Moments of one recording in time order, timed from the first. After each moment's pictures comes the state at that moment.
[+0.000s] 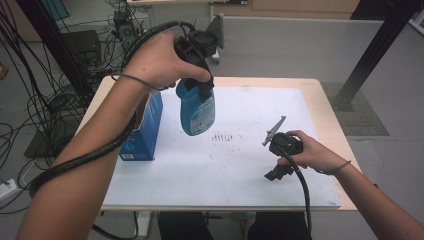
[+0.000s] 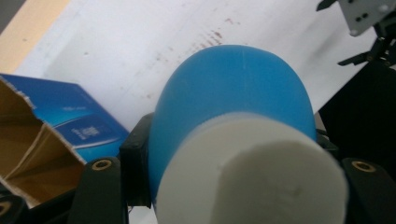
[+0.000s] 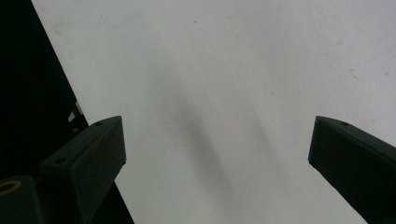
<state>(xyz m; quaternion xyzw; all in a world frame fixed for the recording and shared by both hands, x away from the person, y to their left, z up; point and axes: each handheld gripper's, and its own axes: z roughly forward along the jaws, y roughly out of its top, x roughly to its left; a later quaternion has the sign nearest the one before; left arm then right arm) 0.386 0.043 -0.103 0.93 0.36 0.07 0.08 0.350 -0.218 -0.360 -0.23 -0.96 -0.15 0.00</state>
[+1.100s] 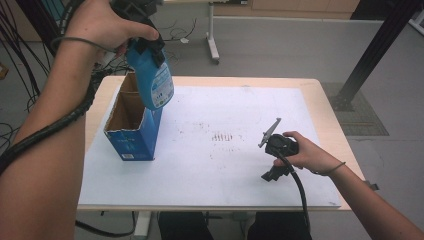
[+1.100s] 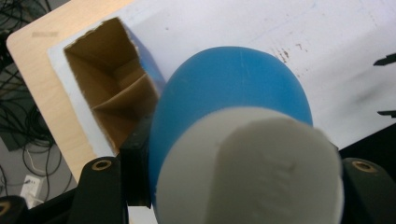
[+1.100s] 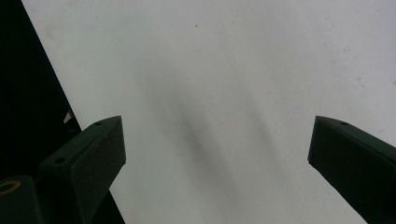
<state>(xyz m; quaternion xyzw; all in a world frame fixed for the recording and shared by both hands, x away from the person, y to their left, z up) 0.419 0.145 -0.058 0.84 0.52 0.09 0.11 0.351 -0.210 -0.366 -0.22 -0.96 -0.14 0.00</state>
